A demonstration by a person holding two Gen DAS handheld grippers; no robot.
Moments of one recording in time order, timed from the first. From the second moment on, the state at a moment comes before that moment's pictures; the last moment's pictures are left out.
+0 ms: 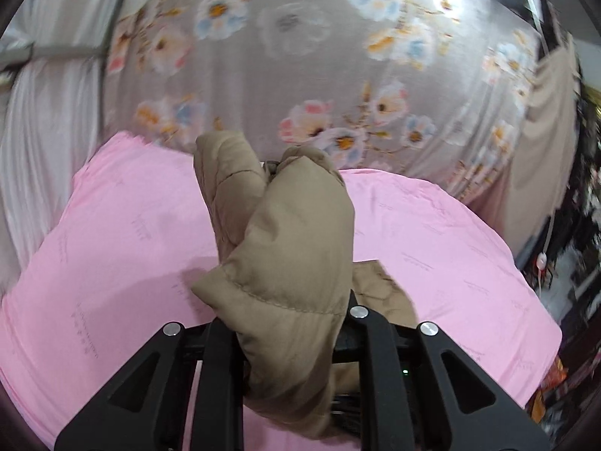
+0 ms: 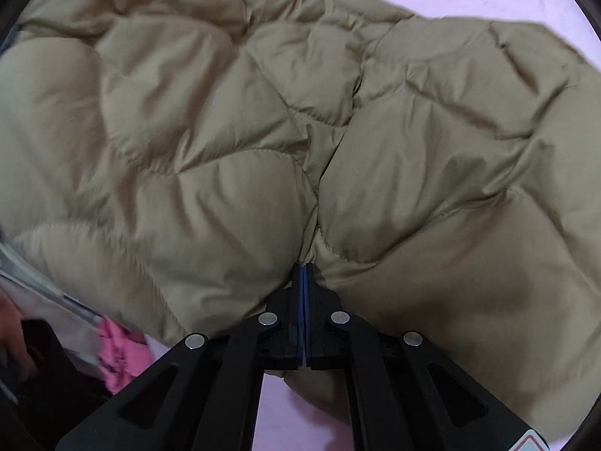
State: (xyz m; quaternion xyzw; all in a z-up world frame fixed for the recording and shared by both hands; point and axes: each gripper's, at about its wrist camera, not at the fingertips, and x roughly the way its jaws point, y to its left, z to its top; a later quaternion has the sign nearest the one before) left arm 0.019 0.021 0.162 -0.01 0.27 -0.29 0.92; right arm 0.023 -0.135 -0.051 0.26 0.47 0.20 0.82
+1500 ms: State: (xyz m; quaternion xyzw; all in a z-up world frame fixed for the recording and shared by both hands) left arm 0.105 -0.026 0.142 -0.05 0.38 -0.24 0.89; right arm 0.026 -0.307 0.168 0.29 0.30 -0.03 0.91
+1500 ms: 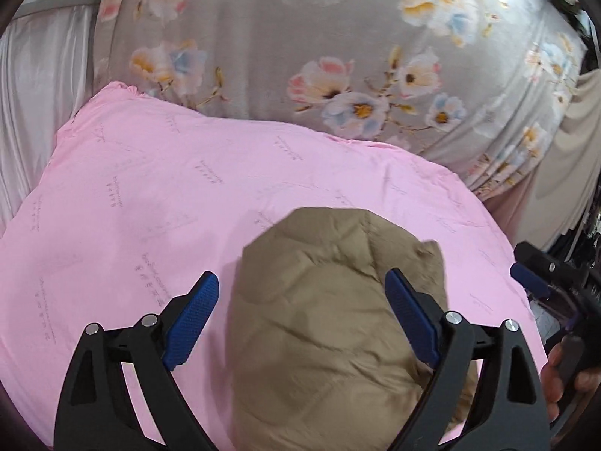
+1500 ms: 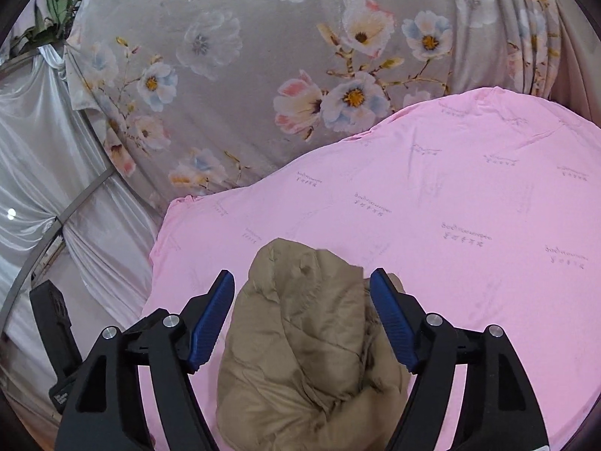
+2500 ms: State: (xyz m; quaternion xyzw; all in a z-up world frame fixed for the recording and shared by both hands) left arm 0.195 -0.163 0.013 0.07 0.48 -0.23 0.85; right arm 0.032 -0.335 -0.019 0.39 0.33 -0.09 0.85
